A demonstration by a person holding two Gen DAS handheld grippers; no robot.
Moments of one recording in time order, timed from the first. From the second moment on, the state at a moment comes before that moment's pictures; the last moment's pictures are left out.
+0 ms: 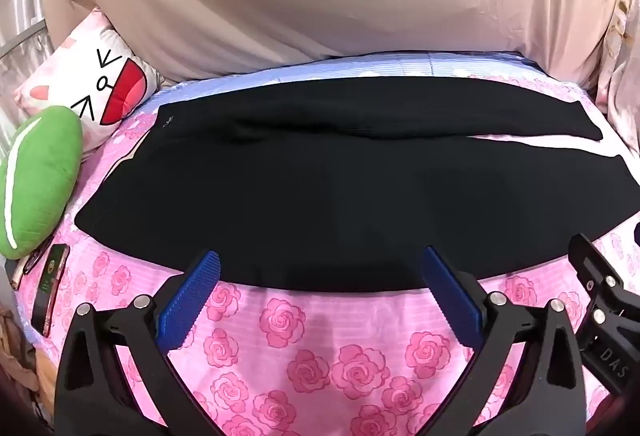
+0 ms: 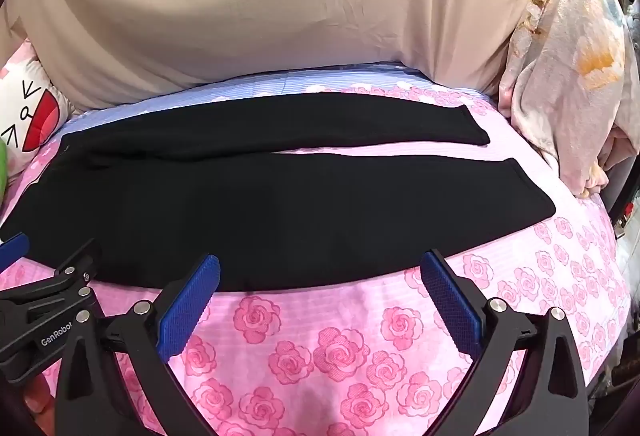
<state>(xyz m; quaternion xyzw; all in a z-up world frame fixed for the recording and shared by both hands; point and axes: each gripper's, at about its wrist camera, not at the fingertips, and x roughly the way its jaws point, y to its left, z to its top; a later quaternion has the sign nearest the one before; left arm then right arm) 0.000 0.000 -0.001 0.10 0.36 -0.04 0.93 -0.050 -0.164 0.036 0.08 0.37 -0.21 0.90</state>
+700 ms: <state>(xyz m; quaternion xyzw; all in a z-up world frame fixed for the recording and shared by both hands) 0.003 0.010 -0.005 0.08 0.37 -0.06 0.93 -0.045 -0.155 0.040 0.07 0.36 -0.21 0.91</state>
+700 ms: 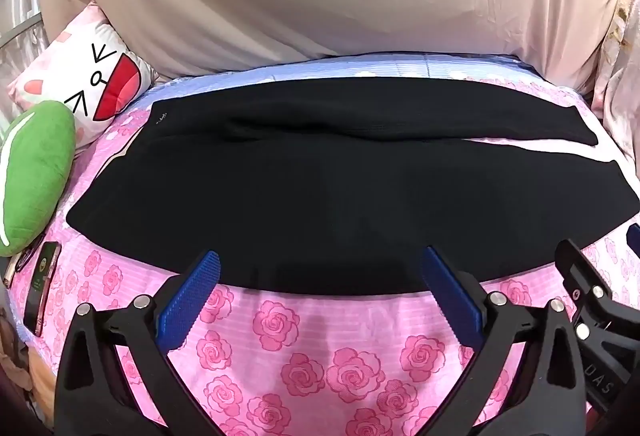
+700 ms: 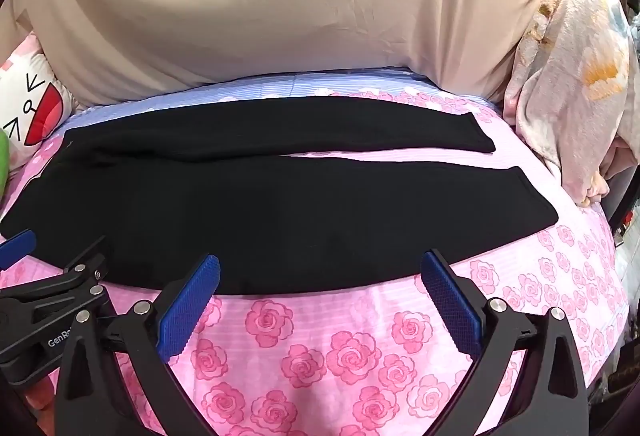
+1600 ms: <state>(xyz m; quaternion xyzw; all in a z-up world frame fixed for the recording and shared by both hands) 0.007 0.009 0.003 0.08 0.37 -0.04 0.93 -0.045 -0.151 0.039 0.07 0.36 -0.20 0.91</state>
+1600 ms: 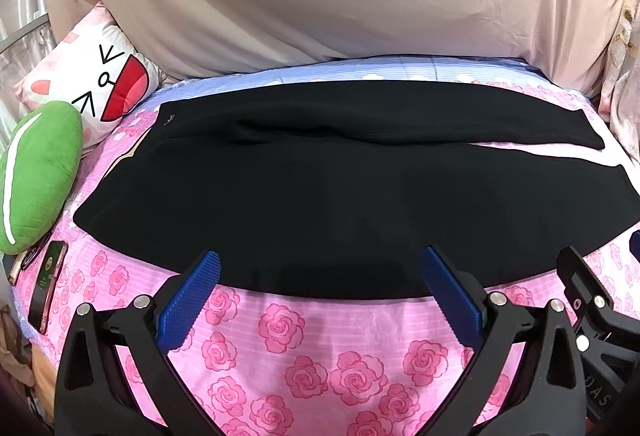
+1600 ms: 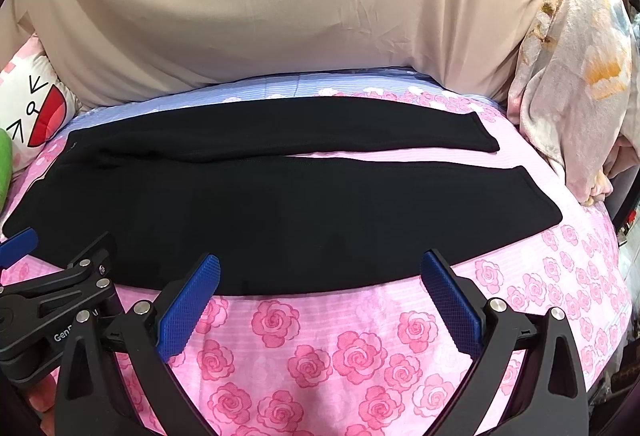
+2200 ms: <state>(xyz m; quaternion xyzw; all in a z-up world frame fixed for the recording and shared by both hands) 0.011 0.011 0.002 0.08 0.37 -0.04 0.93 -0.043 -0.149 0.036 0.07 0.36 -0.20 0.91</state>
